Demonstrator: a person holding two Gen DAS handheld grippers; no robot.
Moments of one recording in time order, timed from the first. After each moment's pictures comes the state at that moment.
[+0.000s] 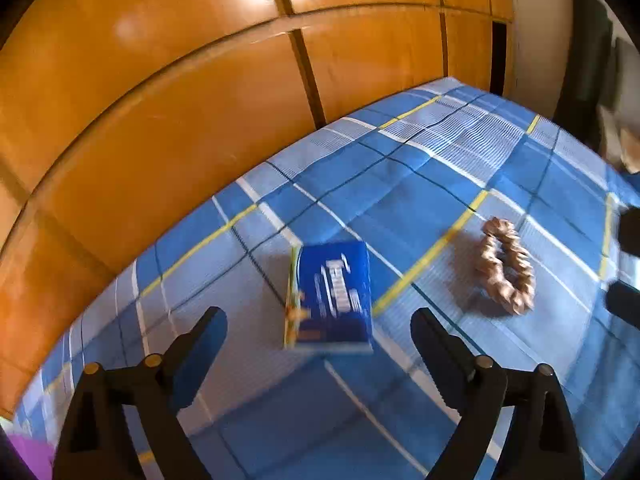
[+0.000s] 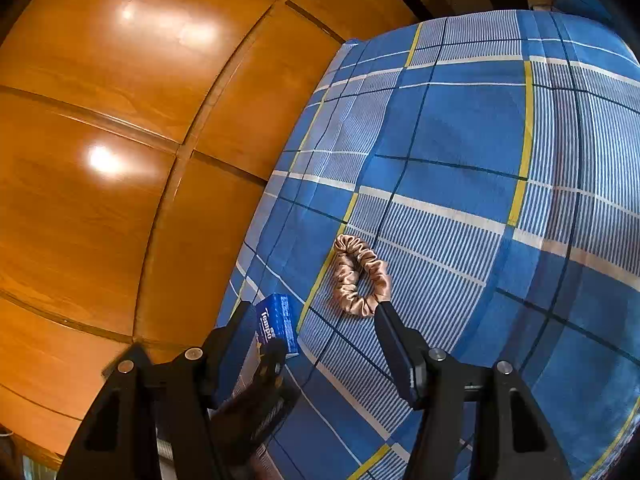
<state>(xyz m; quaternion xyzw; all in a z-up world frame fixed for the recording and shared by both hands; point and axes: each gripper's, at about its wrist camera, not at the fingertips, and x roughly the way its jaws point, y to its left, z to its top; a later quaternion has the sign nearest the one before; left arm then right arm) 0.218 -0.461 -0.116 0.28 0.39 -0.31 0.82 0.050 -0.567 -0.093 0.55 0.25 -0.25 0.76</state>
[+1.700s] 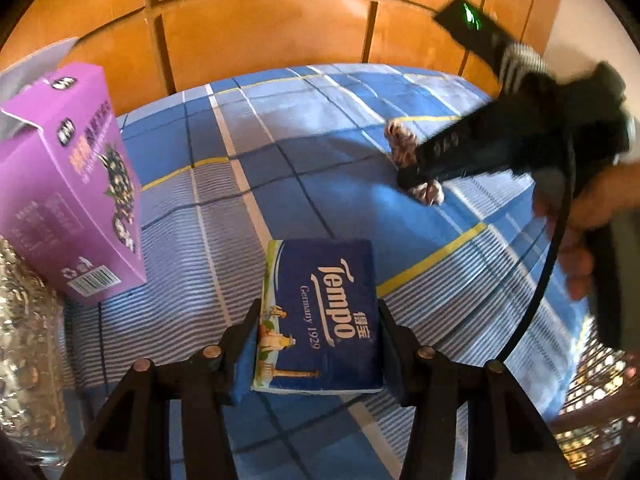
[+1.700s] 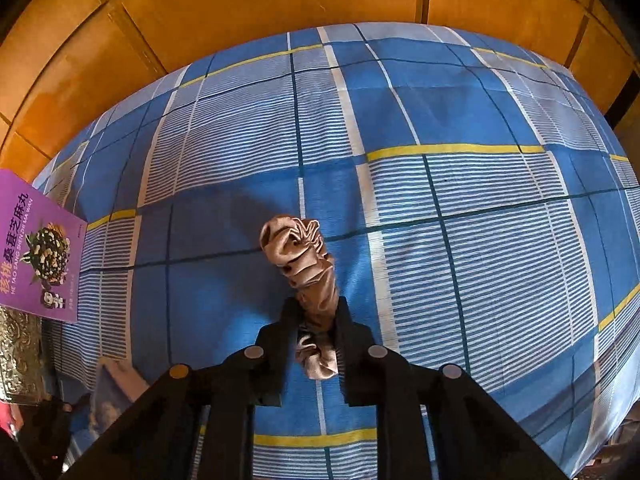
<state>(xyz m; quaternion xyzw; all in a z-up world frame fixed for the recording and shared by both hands) 0.111 -0.254 -0.117 0.13 0.49 -0.29 0.81 0.161 -0.450 -0.144 0.14 0.59 -0.10 0.79</state>
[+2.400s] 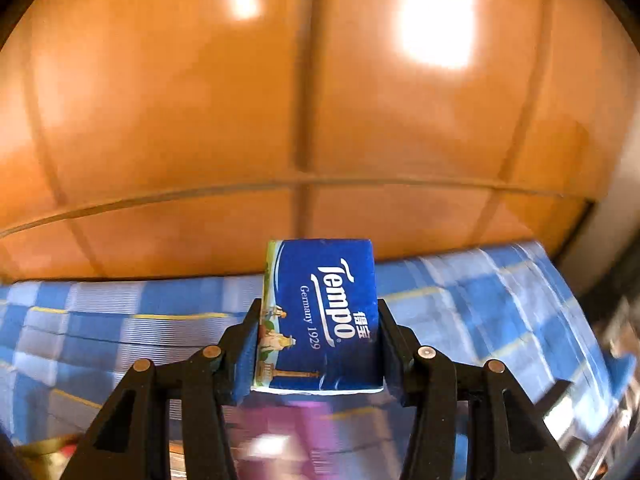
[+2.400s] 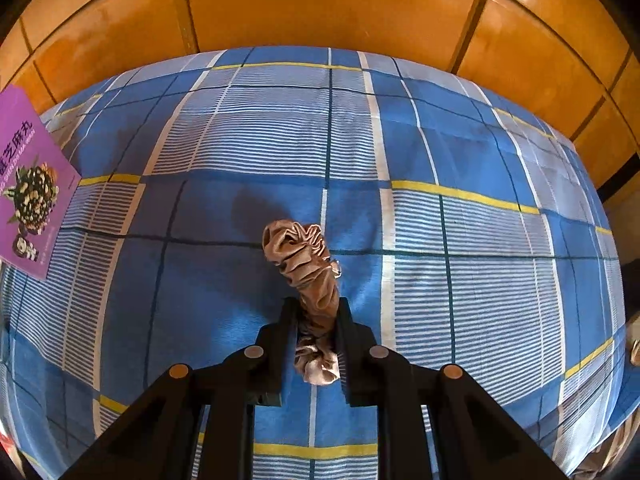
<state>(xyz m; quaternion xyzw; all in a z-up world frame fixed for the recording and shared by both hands) 0.301 -0.182 0.046 0.04 0.39 -0.16 0.91 0.158 -0.404 -0.140 0.01 0.58 -0.09 0.81</state>
